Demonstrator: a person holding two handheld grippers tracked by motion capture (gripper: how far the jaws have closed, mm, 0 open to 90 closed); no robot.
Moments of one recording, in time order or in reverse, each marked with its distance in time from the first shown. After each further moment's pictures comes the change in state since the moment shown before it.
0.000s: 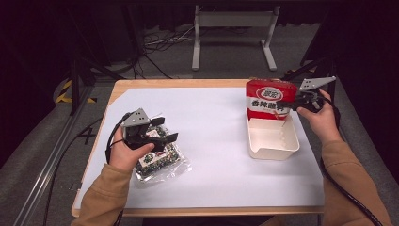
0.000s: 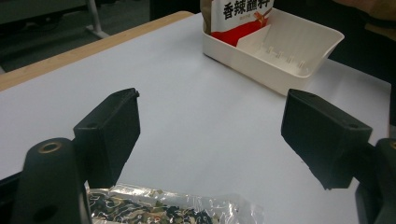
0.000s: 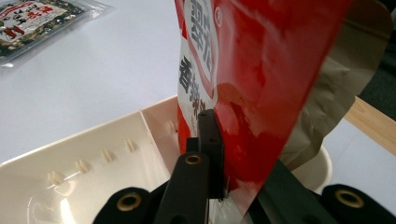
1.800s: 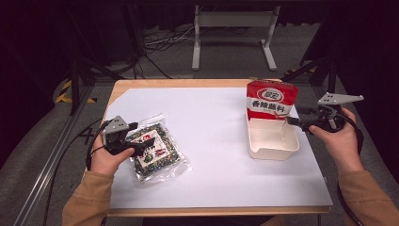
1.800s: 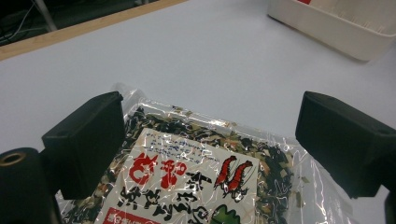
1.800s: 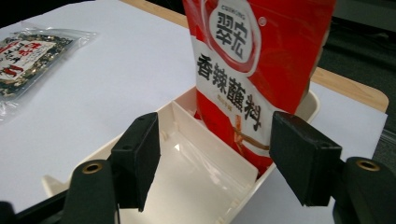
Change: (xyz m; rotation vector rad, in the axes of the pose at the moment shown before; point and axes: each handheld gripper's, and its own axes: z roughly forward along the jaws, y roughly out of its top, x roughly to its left) left arm 0.037 -0.047 -0.032 0.066 0.172 -0.057; right arm 0.077 -0.010 -0.058 -0.050 -0.200 0.174
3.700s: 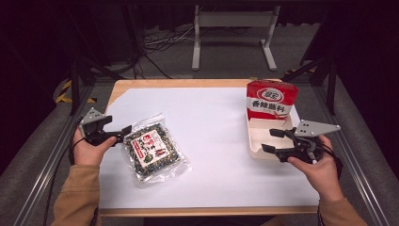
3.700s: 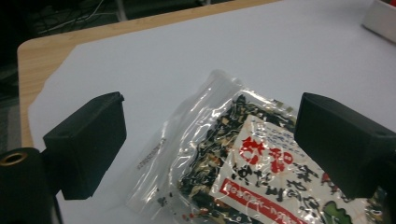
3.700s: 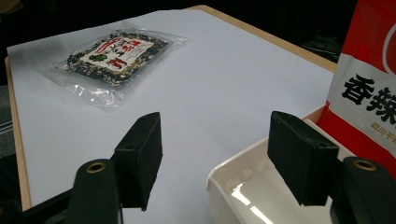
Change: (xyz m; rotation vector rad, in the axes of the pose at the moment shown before) left arm 0.063 -0.014 -0.022 0.005 0.219 -0.137; right arm 0.103 -0.017 0.010 -0.078 0.183 -0.136
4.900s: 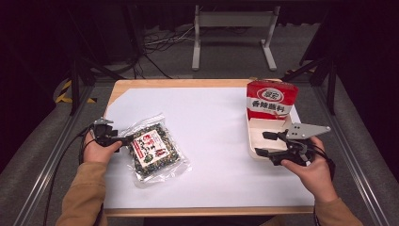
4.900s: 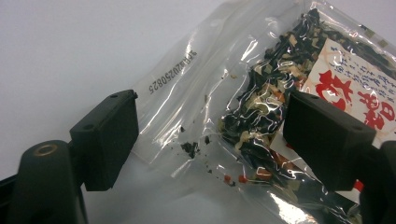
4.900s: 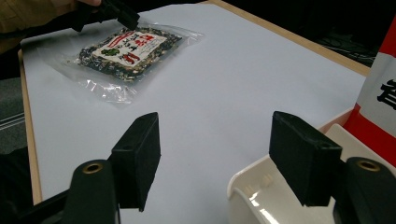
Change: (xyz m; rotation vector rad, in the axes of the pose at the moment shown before) left arm 0.027 -0.043 0.052 0.247 -0.015 -0.172; right arm 0.010 0.001 0.014 0.019 0.041 -0.016
